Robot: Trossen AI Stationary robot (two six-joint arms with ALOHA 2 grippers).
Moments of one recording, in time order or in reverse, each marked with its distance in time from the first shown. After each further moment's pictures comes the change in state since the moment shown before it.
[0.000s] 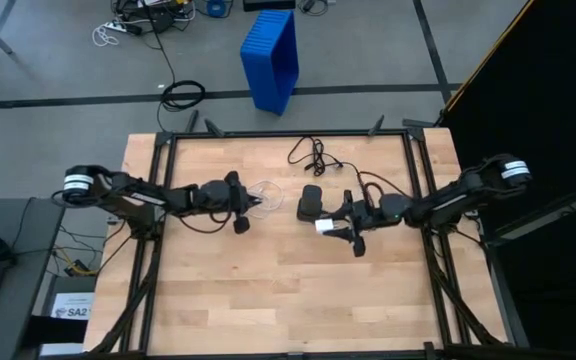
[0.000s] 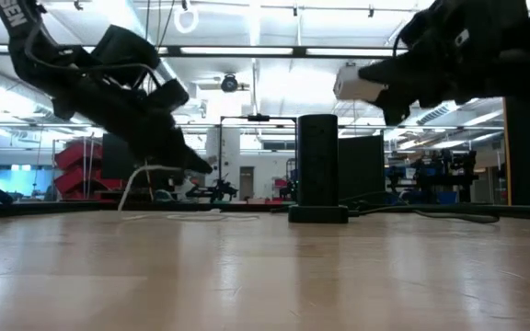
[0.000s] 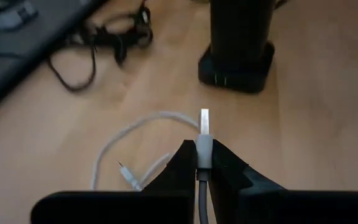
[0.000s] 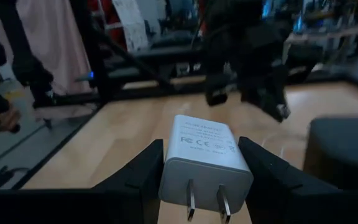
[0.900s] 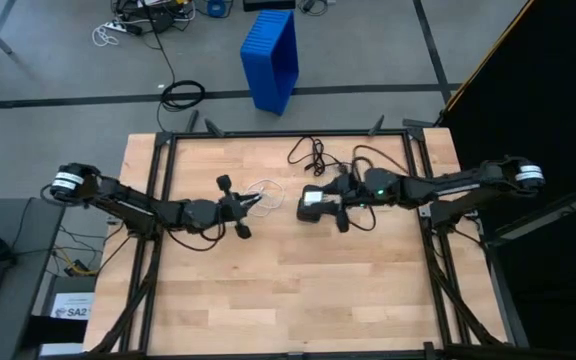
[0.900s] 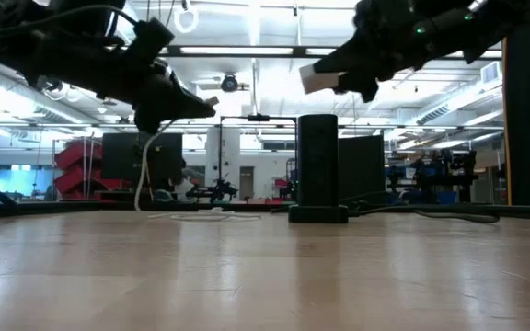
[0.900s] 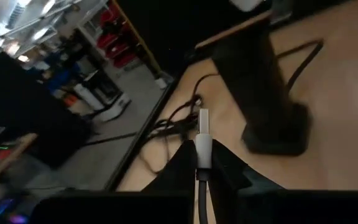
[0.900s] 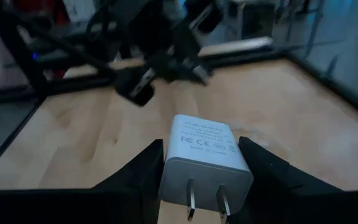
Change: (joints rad) left arm -0.287 -0.130 0.000 0.172 -0.493 0.351; right arm -0.173 -0.185 0.312 -0.647 0.032 -0.014
